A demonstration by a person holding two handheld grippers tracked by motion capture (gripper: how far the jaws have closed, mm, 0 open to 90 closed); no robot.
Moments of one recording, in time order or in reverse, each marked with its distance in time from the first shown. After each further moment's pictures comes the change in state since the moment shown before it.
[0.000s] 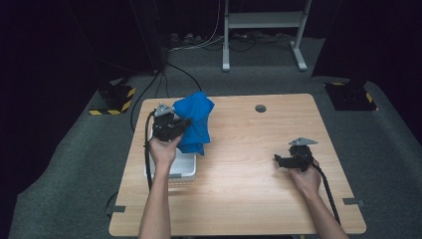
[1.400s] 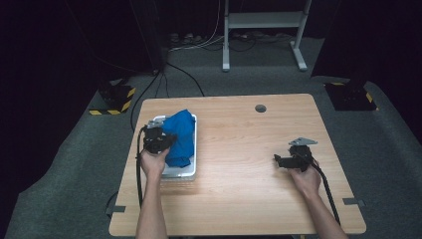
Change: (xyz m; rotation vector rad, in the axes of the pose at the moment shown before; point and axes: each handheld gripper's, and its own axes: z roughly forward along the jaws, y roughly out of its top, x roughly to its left) left arm 0.054 -0.065 0.022 0.169 0.132 -0.085; right arm 0.001 0.000 0.000 0.000 -0.001 -0.002
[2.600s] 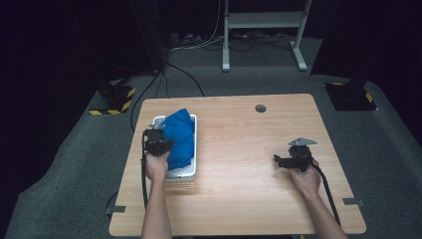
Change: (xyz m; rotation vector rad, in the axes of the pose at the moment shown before) left arm 0.005 -0.013 0.021 0.106 0.208 -0.072; right arm 0.001 0.000 0.000 0.001 0.004 -0.006
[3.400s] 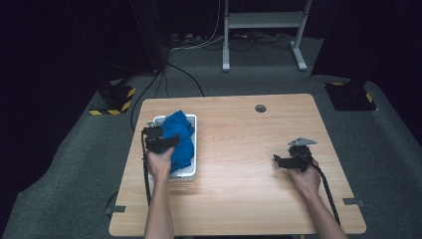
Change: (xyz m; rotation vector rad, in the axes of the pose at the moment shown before) left arm -0.002 0.007 -0.001 -0.102 -0.035 -0.114; right arm 0.000 0.000 0.000 0.001 0.002 -0.001
